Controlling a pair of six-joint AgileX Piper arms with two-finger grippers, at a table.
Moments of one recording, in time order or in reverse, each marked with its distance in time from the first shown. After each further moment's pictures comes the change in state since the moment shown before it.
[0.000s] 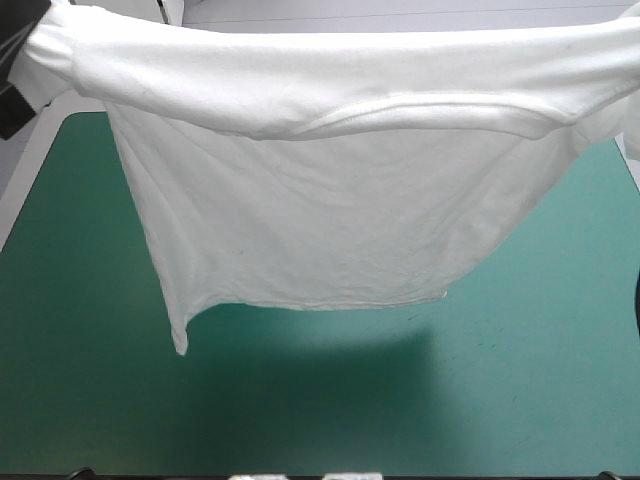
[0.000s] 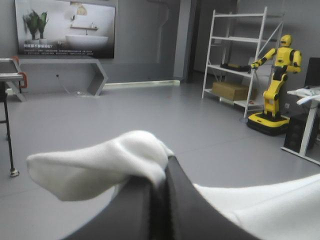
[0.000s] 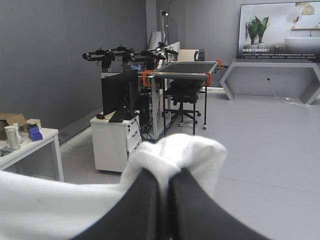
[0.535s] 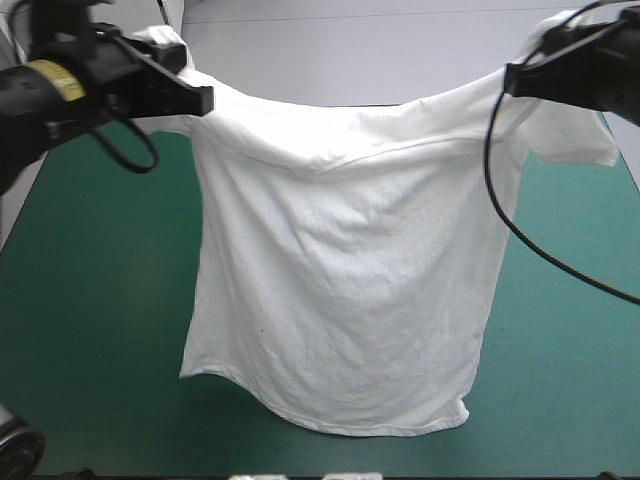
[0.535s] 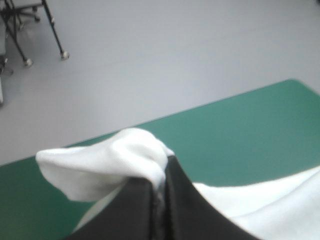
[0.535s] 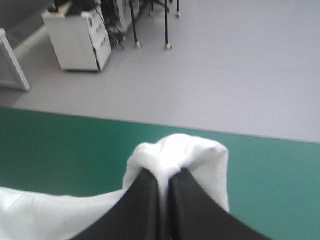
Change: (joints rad) left arm 0.000 0.222 0.142 0.172 0.132 -0.009; right arm 0.000 0.248 0.070 -0.104 0.128 0.102
